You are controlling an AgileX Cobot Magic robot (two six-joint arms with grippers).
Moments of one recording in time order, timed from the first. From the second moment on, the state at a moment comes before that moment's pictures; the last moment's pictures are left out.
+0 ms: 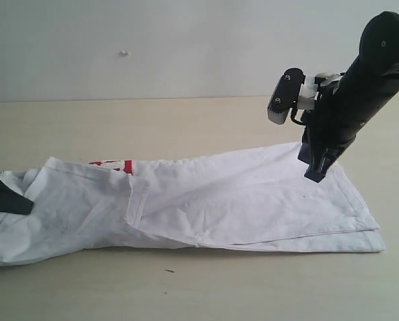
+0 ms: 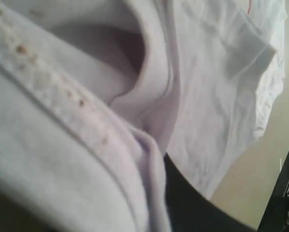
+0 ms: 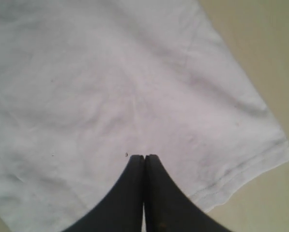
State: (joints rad) left arm 0.37 2.18 -1.15 -1.02 1.19 1.12; right arm 0.11 1.82 -1.20 0.12 0.71 -0.93
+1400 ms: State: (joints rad) left arm -0.51 2.04 -1.43 -0.95 0.75 0.45; right arm 0.11 1.82 -1.20 0.20 0.69 -0.92
